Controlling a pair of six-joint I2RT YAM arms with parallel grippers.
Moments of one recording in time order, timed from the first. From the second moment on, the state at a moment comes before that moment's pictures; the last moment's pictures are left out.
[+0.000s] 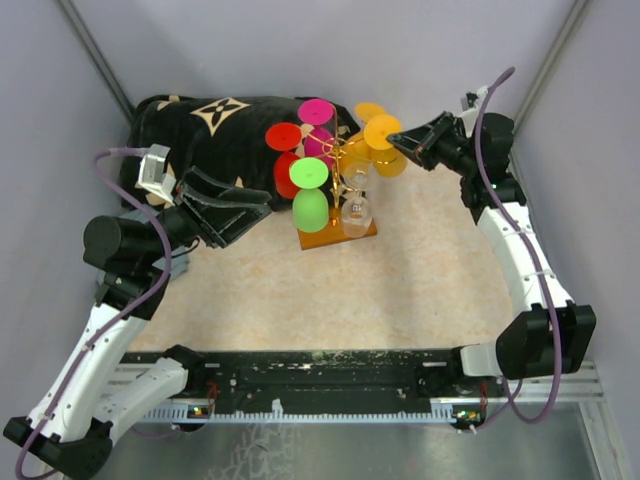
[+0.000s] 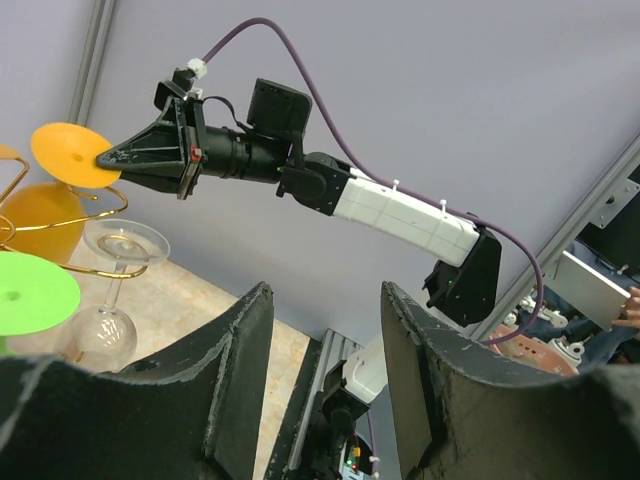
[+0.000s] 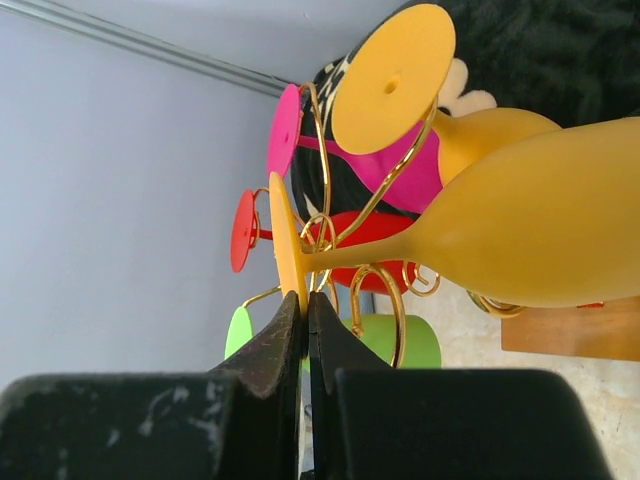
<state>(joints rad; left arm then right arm) -0.45 0.81 1.02 0.33 0.67 -0.84 0.10 1.34 1.31 -0.07 -0.59 1.05</state>
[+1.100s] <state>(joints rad) -0.45 0.81 1.01 0.34 0.67 -0.86 0.10 1.36 1.29 -0.05 -0.68 1.06</state>
